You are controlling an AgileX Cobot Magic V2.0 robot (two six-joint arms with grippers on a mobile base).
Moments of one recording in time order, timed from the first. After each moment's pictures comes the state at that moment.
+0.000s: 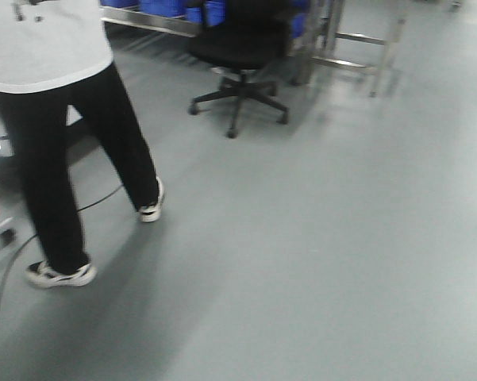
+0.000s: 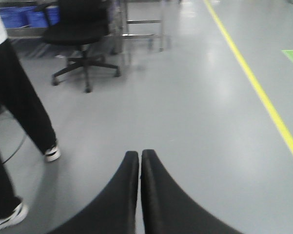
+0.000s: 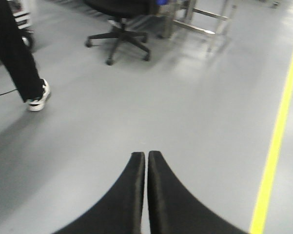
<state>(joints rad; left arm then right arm) -0.15 0.16 -0.36 -0.41 0.61 0.41 0.13 0.27 -0.56 -0.19 0.77 0.05</state>
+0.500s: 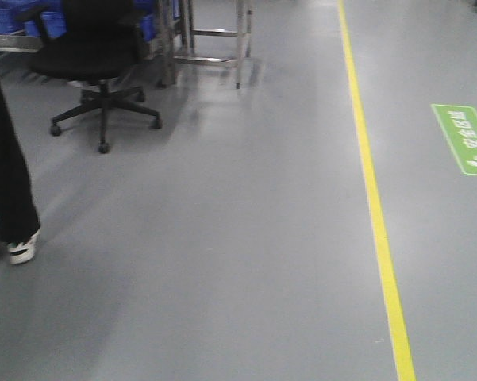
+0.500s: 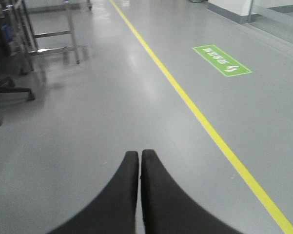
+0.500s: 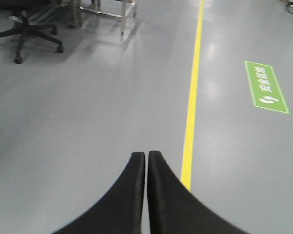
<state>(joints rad) -0.15 0.16 -0.36 -0.41 0.61 0.41 0.13 0.27 -0.56 -0.19 0.77 0.05</state>
